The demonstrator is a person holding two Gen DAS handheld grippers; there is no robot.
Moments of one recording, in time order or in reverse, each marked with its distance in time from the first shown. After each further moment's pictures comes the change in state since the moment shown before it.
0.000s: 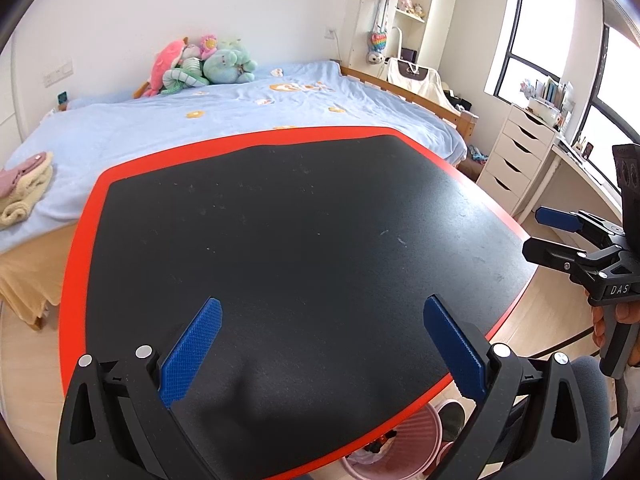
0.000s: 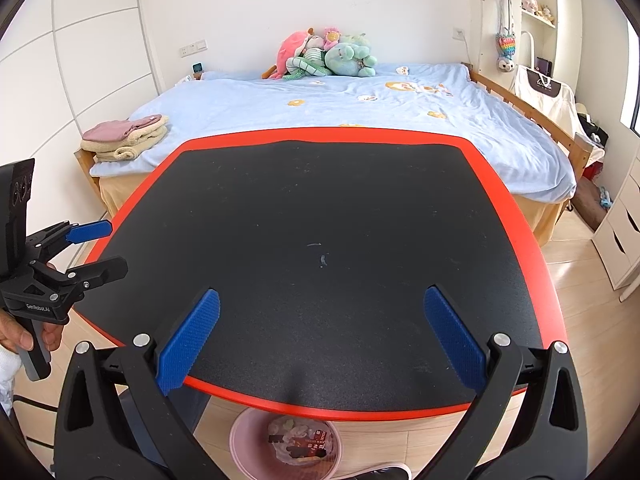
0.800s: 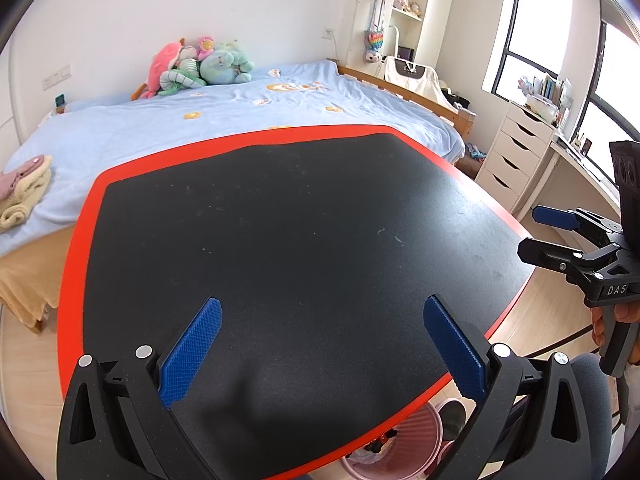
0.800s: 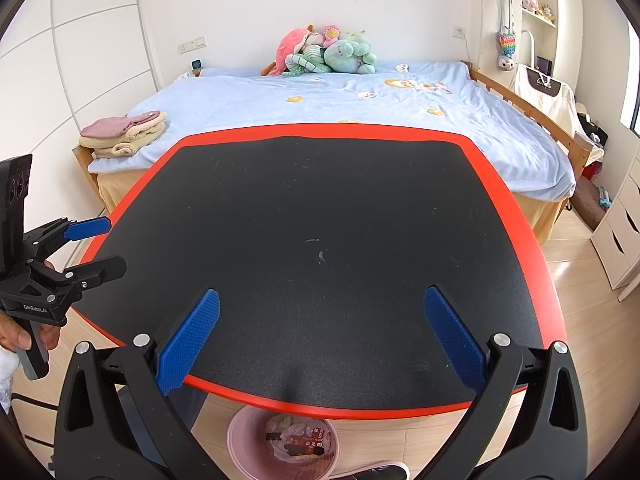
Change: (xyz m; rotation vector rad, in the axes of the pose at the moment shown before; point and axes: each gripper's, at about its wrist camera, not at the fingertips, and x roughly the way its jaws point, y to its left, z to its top) left arm 0.001 0.000 0.003 0.007 0.003 -0.004; right arm 0.003 -0.006 -0.003 -0.005 0.010 -0.003
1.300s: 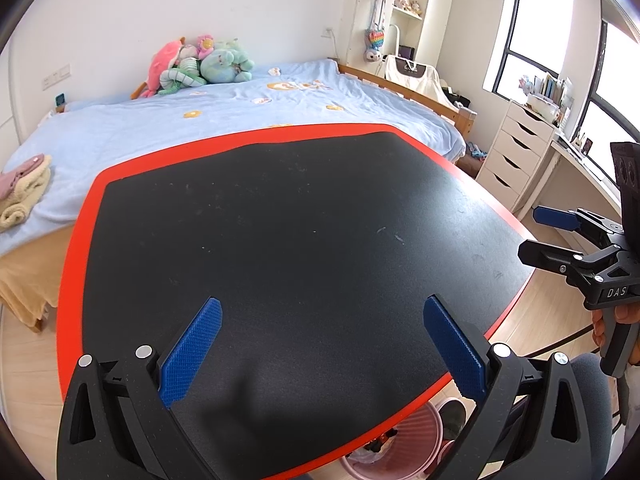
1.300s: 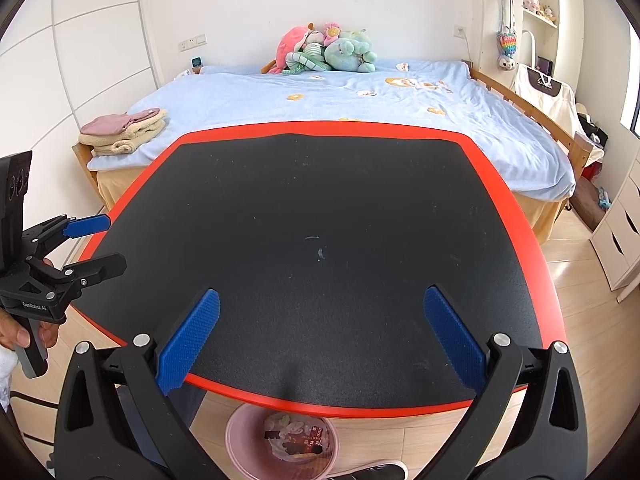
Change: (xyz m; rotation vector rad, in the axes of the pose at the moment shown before) left arm 0.001 0.000 -0.001 0.000 0.002 0.005; right arm 0.002 -0.002 -0.001 -0.005 0.008 -0.003
